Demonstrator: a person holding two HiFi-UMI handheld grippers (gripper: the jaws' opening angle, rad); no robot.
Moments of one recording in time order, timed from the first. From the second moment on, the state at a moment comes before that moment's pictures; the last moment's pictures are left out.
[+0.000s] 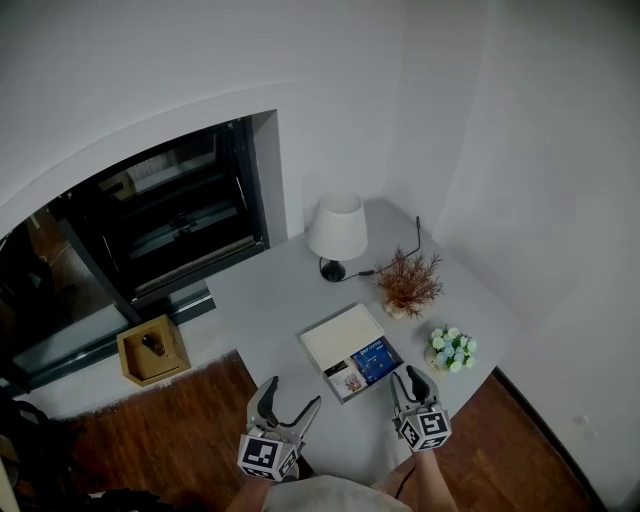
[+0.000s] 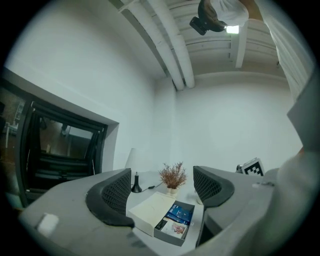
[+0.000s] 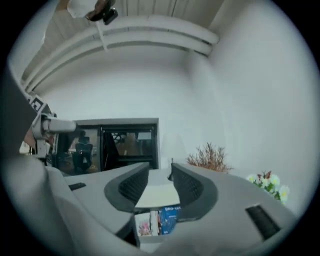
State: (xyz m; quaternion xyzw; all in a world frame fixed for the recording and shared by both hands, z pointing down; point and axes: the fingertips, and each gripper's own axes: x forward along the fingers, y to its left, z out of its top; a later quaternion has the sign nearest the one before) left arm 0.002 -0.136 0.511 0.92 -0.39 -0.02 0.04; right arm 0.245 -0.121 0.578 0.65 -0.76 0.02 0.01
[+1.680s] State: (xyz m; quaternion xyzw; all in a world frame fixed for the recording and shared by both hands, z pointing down) left arm -0.006 -0.126 0.534 0.92 -0.40 0.02 0.07; right arm 0.178 -0.202 0.778 0.38 -0.80 0.28 0.38
